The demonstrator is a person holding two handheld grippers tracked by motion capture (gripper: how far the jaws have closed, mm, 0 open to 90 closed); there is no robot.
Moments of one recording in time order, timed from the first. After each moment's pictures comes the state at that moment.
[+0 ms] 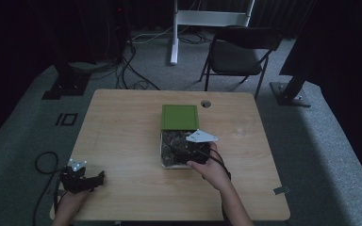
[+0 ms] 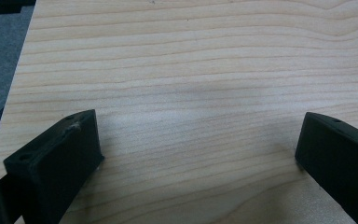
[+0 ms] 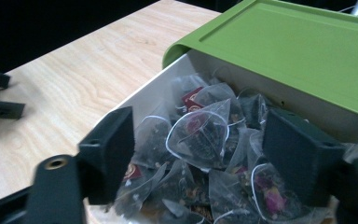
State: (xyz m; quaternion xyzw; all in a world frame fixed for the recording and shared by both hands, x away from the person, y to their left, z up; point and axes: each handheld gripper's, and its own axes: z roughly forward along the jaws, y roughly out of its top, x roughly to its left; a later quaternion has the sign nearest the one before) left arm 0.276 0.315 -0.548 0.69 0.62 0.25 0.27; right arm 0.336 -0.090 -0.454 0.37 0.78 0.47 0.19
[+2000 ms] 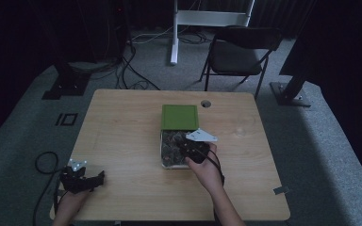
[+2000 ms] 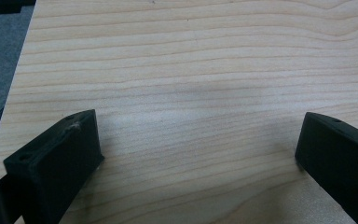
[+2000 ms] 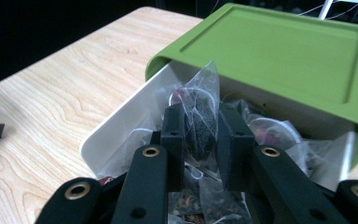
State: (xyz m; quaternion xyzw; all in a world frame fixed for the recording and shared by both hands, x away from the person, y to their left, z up) left arm 0.276 0.315 -0.548 0.69 0.62 0.25 0.27; right arm 0.335 -0.088 -0.449 0.41 0.75 0.47 0.21
